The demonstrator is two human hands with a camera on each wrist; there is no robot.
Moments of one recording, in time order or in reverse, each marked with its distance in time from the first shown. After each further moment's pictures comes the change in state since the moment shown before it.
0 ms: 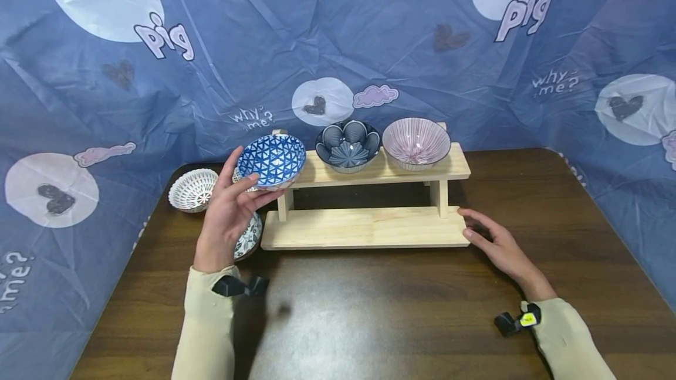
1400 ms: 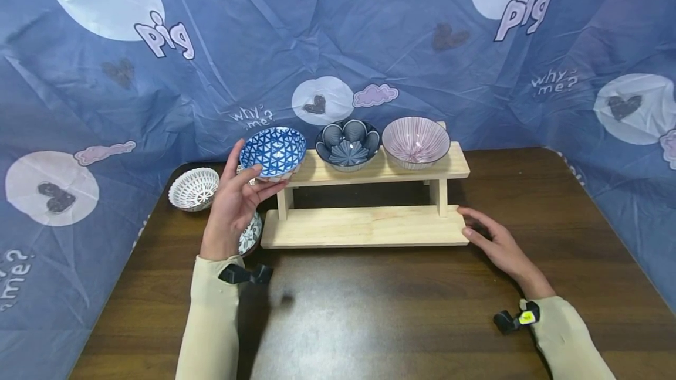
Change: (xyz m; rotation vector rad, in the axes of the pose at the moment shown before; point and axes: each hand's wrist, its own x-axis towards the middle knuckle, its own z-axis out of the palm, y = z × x) left_hand 0.014 -0.004 0.000 0.010 -0.014 -0.001; right_hand 0.000 -0.001 0.000 0.016 -0.007 0.002
